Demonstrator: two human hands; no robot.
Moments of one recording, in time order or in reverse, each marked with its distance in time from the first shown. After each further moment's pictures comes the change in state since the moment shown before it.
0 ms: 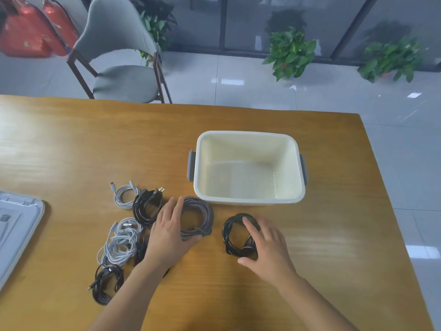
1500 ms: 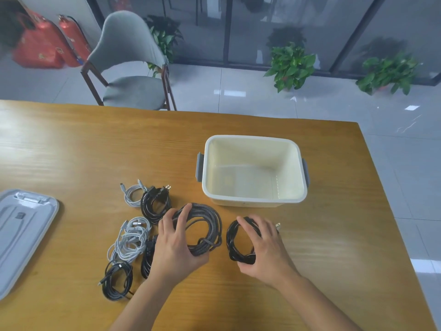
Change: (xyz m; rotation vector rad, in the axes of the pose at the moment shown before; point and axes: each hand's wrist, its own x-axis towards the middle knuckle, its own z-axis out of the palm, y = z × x) left_hand -0.050 0.014 -0.008 -0.124 0.221 0.116; right_hand -0.016 -0.025 -0.019 0.033 0.134 -0.193
